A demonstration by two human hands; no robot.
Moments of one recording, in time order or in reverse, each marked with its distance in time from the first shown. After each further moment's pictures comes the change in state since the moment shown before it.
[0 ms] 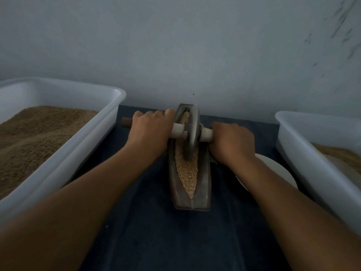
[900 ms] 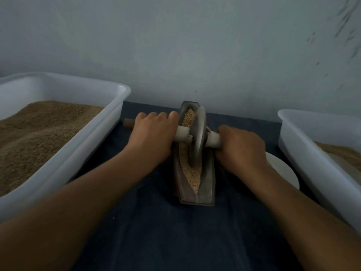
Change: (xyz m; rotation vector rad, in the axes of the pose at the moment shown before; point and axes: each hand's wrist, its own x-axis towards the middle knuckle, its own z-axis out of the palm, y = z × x) left_hand -0.024 0.004 -0.019 -0.019 -0.090 0.017; right_hand -0.031 0.002 -0.015 0.011 0.049 -0.054
